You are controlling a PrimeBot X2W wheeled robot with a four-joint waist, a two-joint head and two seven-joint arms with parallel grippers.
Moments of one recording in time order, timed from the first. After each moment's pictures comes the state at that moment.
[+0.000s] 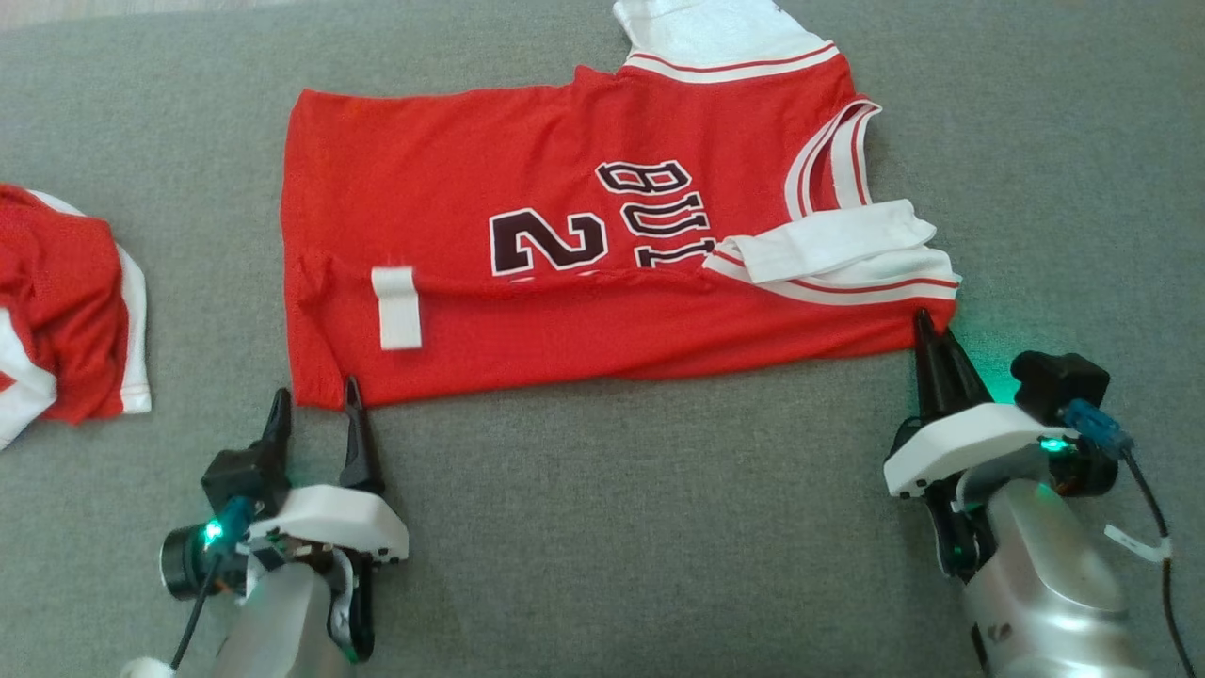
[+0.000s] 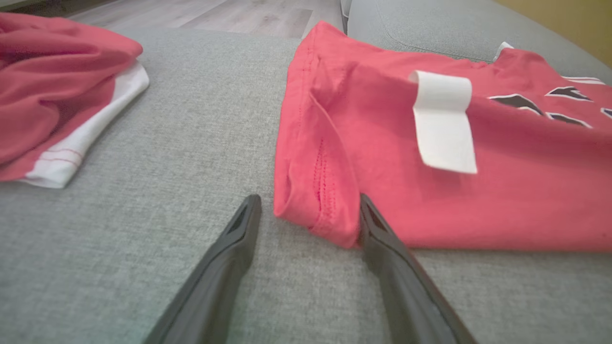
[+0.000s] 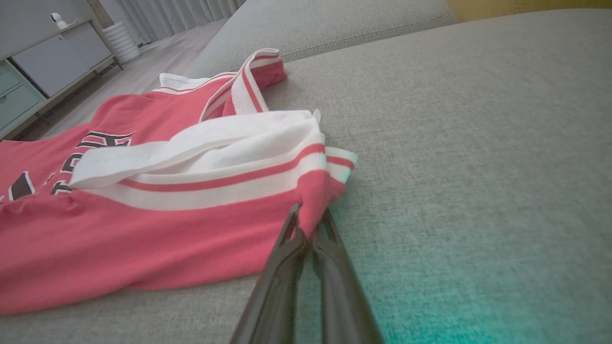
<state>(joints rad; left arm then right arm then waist) -0.33 0.04 -0.09 0.73 -0.27 0.04 -0.26 -0.41 -0.05 0.03 0.78 0.23 0.13 -0.26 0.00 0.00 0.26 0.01</state>
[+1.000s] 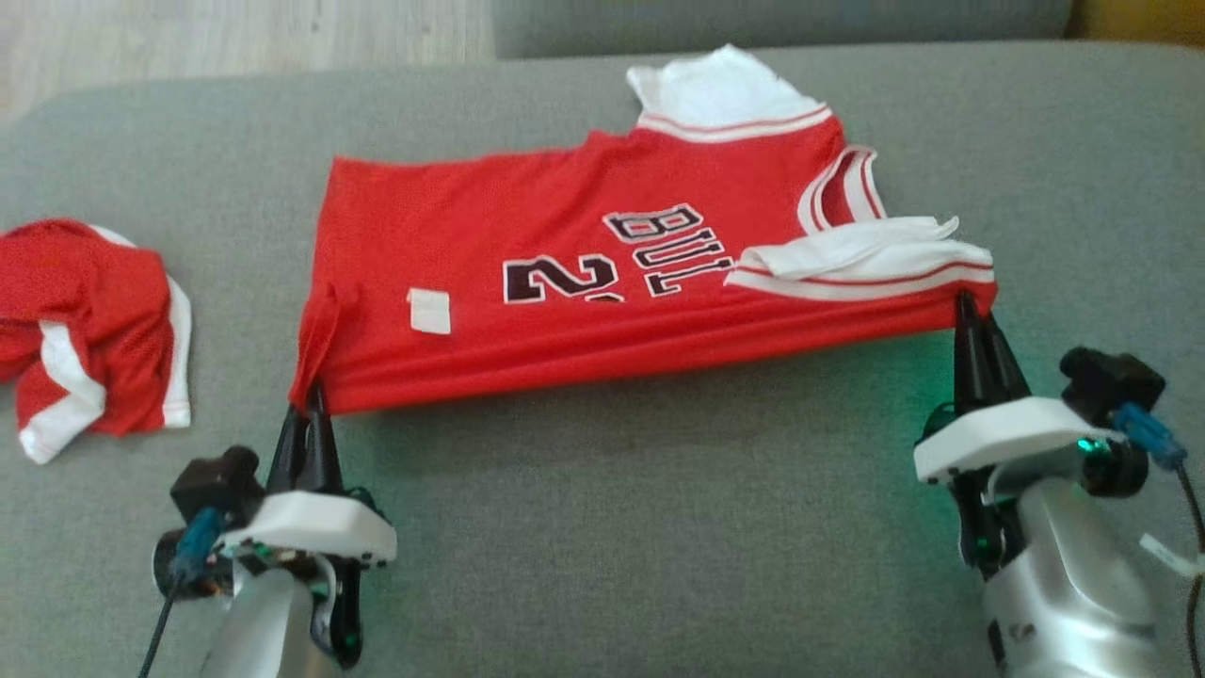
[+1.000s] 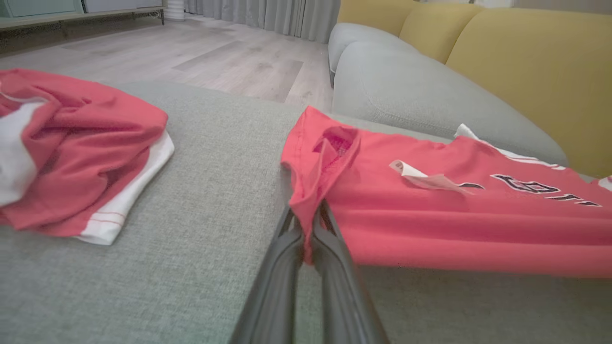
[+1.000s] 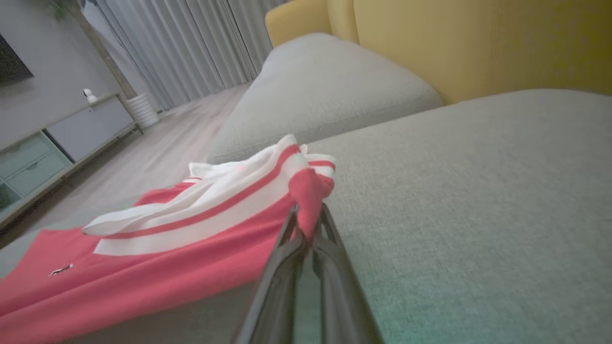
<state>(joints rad) -0.32 0.02 0.00 0.68 -0.26 -0.05 -0.26 -0.38 -0.05 -0.04 0.68 0.27 0.13 -0.26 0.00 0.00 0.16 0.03</state>
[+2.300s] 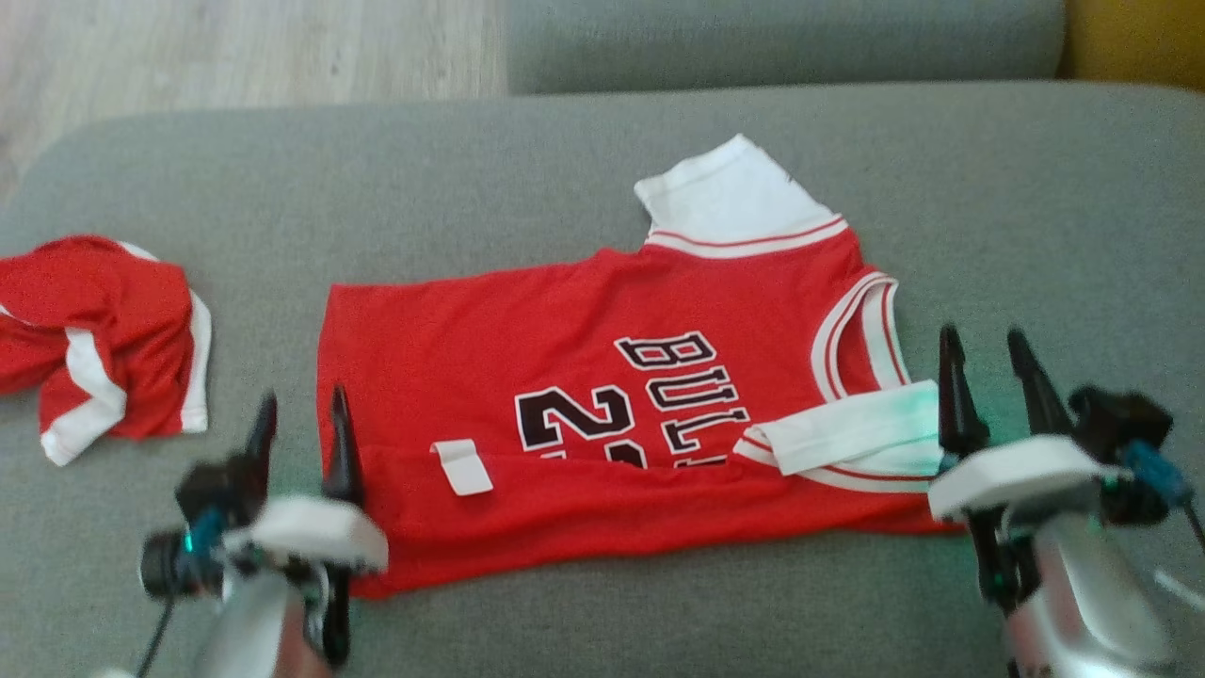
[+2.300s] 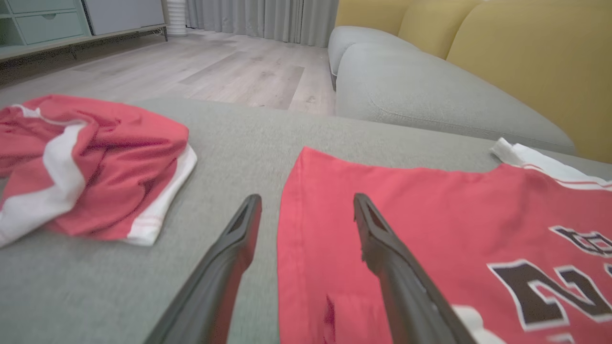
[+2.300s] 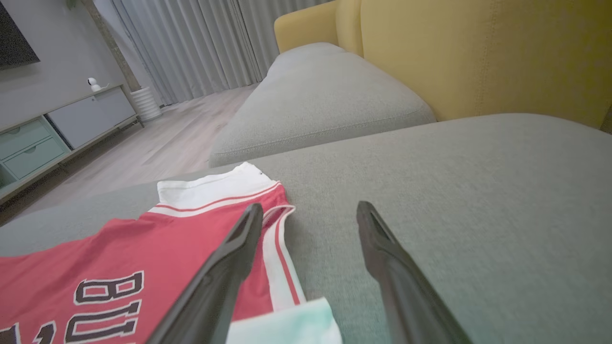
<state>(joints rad) -0.27 0.04 -0.01 0.68 -0.21 -0.05 -0.26 -0.26 -0.08 -0.01 0.59 0.25 0.13 -0.26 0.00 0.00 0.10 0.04</state>
